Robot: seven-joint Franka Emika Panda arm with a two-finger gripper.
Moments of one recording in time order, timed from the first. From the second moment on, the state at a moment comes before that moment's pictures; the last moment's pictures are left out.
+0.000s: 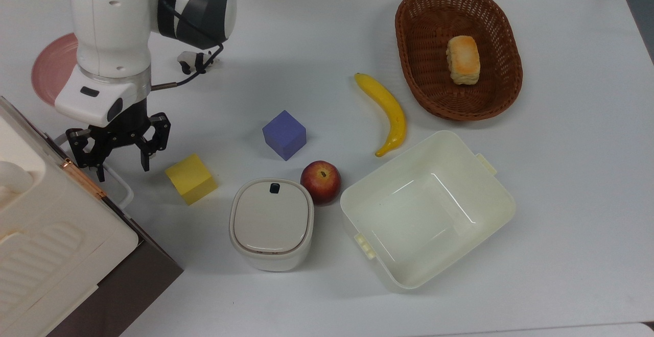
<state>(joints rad) -0.21 0.54 -0.06 -1.43 -0.16 2.38 -0.68</state>
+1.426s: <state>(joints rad) -0.22 0.54 -0.06 -1.43 -0.17 2.38 -0.68</state>
